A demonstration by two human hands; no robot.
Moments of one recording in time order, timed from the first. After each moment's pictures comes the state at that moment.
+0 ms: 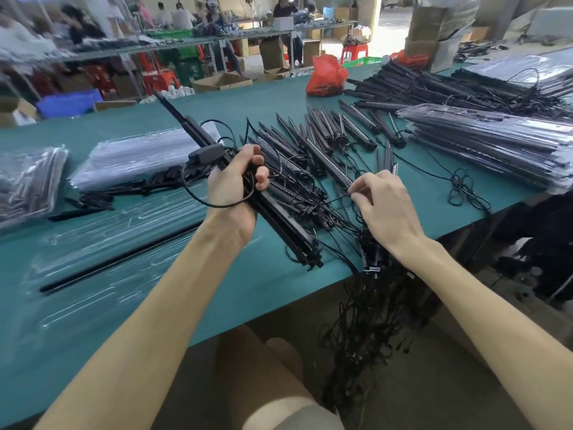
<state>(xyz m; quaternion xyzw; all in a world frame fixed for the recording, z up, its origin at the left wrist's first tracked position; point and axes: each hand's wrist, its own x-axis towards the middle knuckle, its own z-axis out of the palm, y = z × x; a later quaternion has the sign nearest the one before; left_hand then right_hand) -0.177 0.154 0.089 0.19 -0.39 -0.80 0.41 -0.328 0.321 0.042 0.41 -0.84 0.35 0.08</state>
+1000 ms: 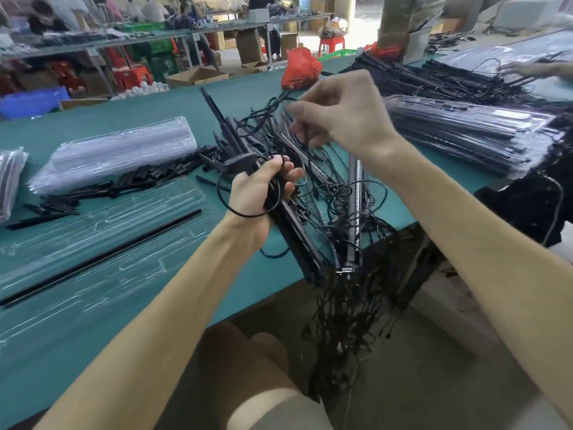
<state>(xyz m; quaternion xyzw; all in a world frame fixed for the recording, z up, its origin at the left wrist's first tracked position) -0.213 0.206 0.076 0.21 -0.47 -0.80 0.32 -0.321 0.309 0.156 0.46 -0.68 0.56 -0.05</state>
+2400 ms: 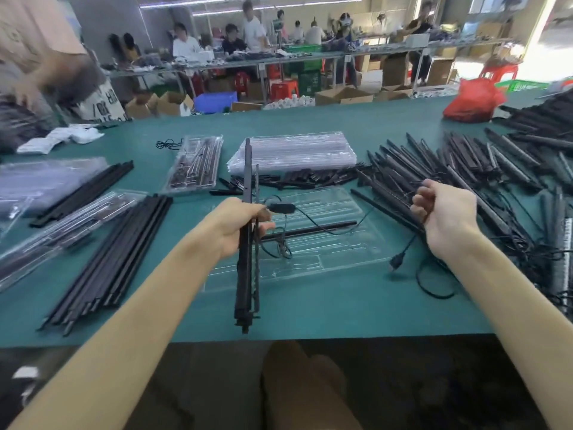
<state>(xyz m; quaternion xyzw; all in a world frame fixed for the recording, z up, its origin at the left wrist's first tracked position) 0.036 0.064 0.092 0.48 -0.51 -0.65 0.31 -0.251 0.176 0.075 0.10 -0.56 0.77 -0.30</state>
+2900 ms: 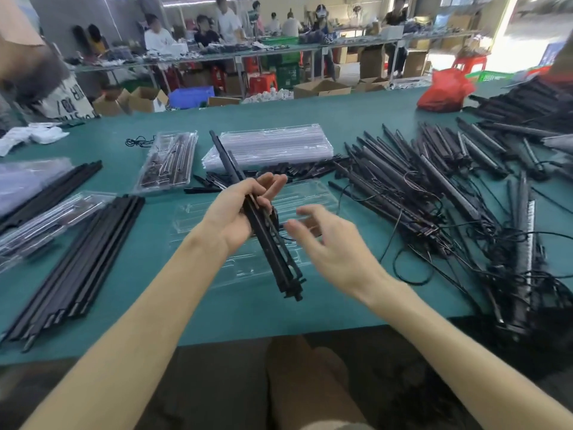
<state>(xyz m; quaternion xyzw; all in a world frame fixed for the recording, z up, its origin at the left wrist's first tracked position) -0.010 0.075 0.091 0.28 -0.31 -0.83 0.37 -0.136 0.209 0.059 0.60 -0.66 0.43 -0.17</state>
